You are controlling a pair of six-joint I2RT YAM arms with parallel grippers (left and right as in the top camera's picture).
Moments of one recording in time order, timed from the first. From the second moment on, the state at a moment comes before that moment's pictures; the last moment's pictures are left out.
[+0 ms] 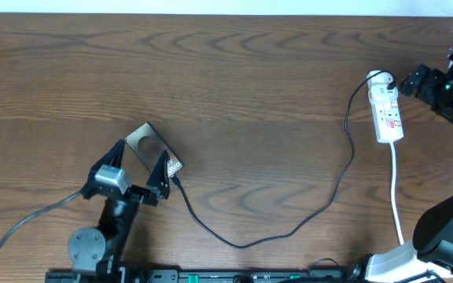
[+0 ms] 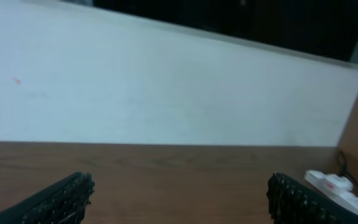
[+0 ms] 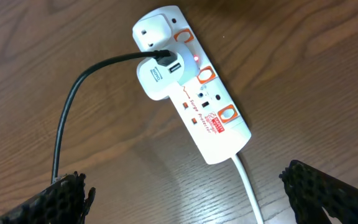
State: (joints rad) left arm -0.08 0.15 0.15 0.15 0.23 -0.21; right arm -0.41 1.76 1.63 -1.01 -0.21 0.15
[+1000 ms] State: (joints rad) left arm 0.00 0.01 0.02 -0.10 0.12 -0.16; right arm -0.41 1.76 1.63 -1.01 -0.21 0.15
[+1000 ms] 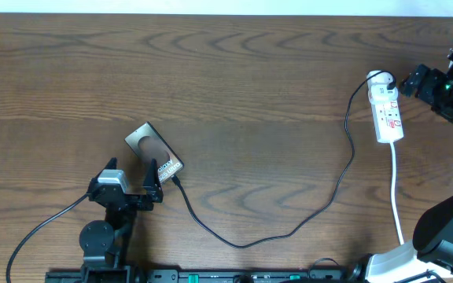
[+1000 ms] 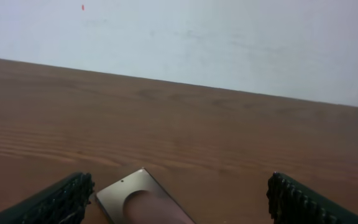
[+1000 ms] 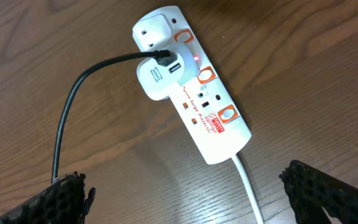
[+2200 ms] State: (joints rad) left arm 0.00 0.01 0.02 -0.10 0.12 -0.06; right arm -0.41 1.76 1.63 -1.01 -0.21 0.15
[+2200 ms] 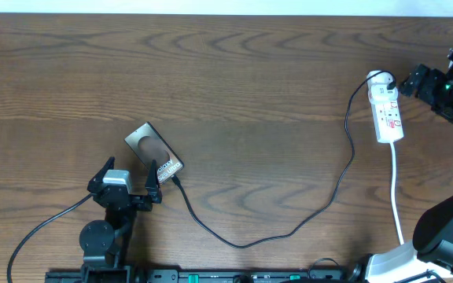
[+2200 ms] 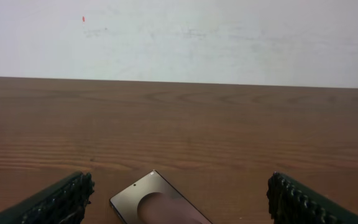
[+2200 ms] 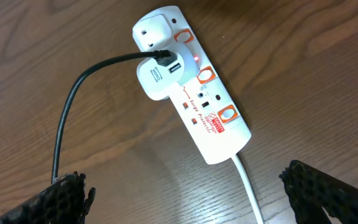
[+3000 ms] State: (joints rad) left arm 0.00 0.01 0.02 -0.10 0.12 -0.06; right arm -0.17 1.44 1.04 -0.15 -0.19 0.18
